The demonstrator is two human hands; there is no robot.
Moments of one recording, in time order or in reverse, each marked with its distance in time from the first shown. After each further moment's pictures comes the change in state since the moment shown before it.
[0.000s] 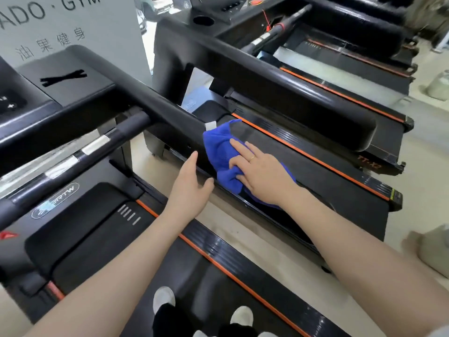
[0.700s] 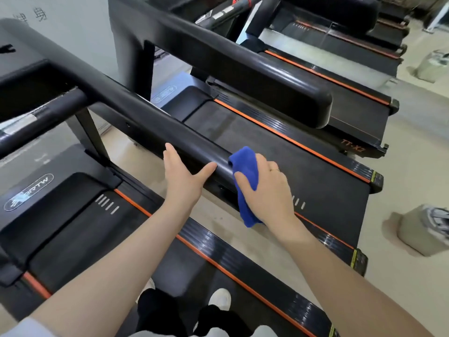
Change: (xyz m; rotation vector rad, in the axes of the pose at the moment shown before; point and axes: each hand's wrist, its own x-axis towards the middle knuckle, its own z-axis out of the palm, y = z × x) left_hand -0.019 0.050 0.115 -0.334 0.128 -0.216; right_hand -0.135 0.038 -0.002 0.343 0.132 0.651
